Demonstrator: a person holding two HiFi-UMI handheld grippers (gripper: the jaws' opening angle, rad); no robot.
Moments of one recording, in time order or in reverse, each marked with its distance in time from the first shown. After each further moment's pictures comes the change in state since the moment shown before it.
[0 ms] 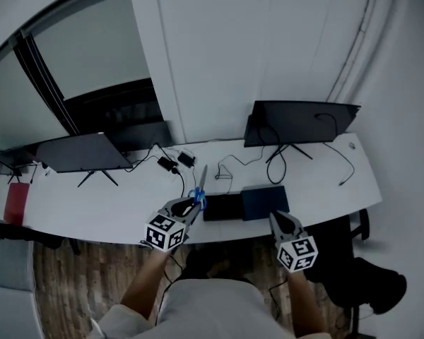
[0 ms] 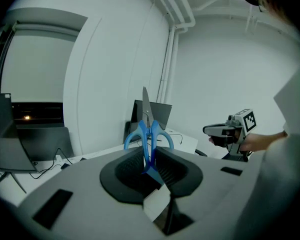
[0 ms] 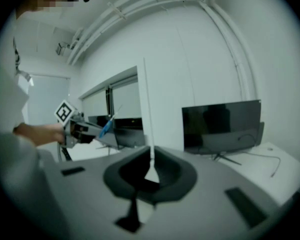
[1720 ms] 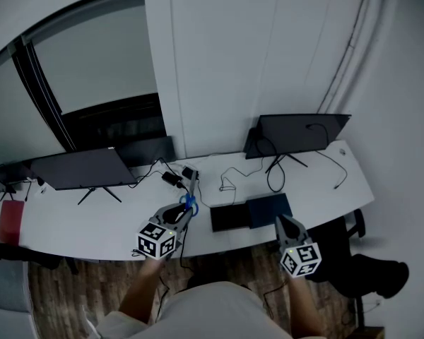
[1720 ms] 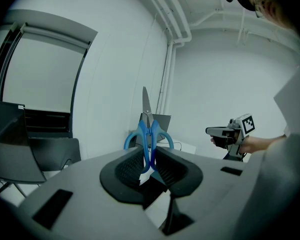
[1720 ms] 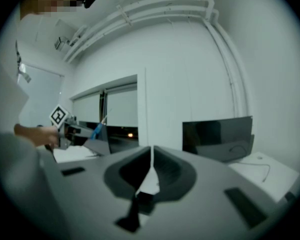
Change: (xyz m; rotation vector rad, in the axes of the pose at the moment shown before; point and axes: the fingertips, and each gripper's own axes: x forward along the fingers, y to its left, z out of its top) left arm -0.074 0.061 0.027 0.016 -0.111 -0.047; right arm -0.002 0.057 0.046 -0.034 -0.103 -0.135
